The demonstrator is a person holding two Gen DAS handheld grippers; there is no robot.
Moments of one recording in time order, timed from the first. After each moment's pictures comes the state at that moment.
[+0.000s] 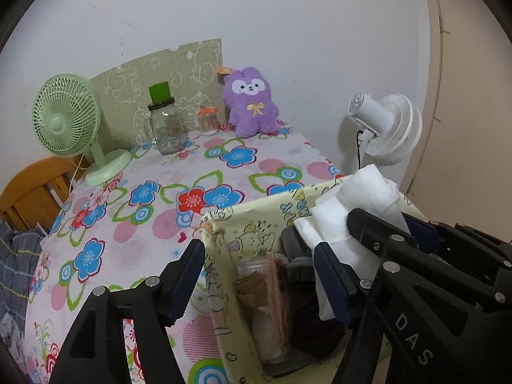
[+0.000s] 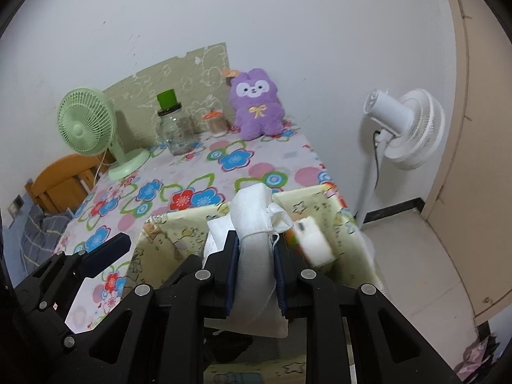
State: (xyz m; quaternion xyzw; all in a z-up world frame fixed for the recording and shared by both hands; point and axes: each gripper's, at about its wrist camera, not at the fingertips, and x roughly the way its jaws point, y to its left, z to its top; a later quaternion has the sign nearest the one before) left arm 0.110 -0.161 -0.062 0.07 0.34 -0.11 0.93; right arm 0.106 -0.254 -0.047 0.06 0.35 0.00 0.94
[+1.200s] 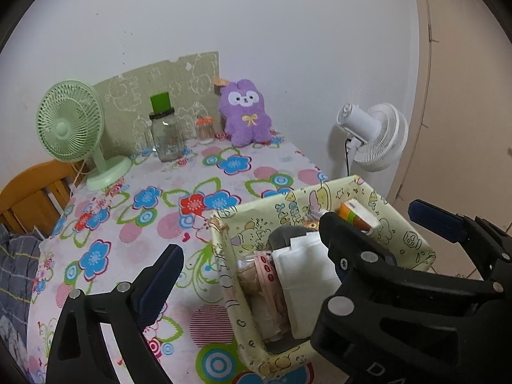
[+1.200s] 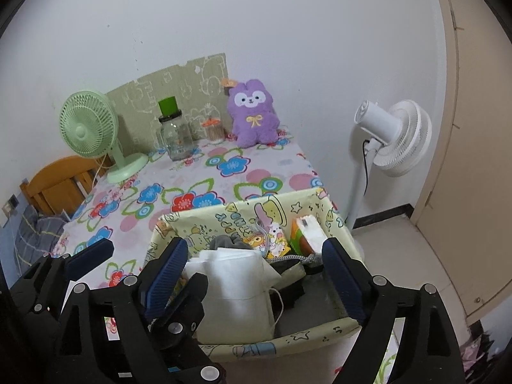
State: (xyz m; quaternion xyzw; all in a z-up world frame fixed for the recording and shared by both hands) left arm 0.080 -0.149 -0.038 0.06 0.32 -0.13 0.94; right arm 0.075 -0.242 -0.021 0.04 0.32 -0.03 0.95
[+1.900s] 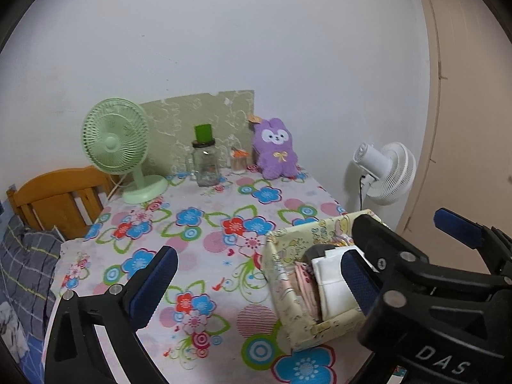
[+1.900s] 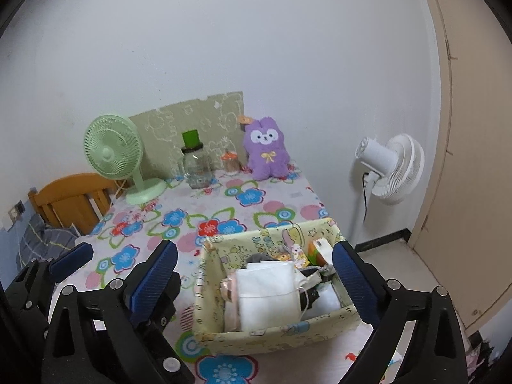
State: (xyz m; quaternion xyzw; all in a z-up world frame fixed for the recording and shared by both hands) left arm 0.033 -0.085 0.005 0.02 0.26 -0.09 0.96; right arm 0.024 -0.194 0.025 0.02 0.25 -0.03 0.97
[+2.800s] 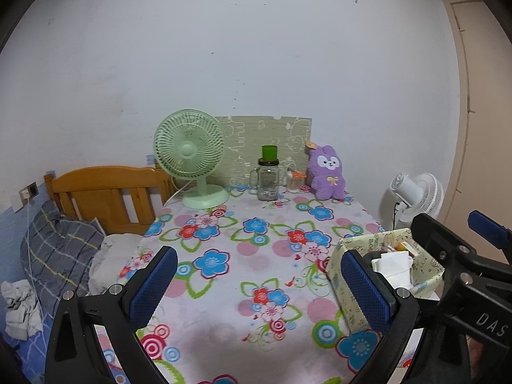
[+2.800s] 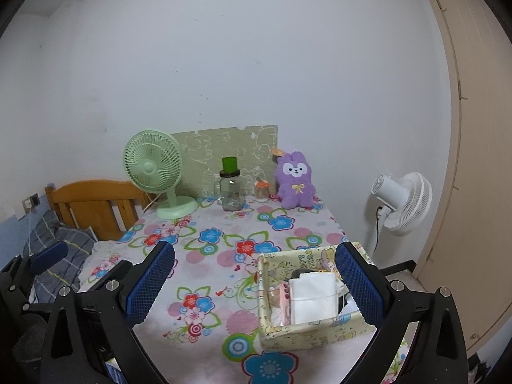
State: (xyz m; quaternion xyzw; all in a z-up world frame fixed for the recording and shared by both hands) left arm -0.022 0.019 0.027 -0.01 0.21 -0.02 0.98; right arm -0.028 -0.121 0.053 -0.01 0.19 0.00 0.98
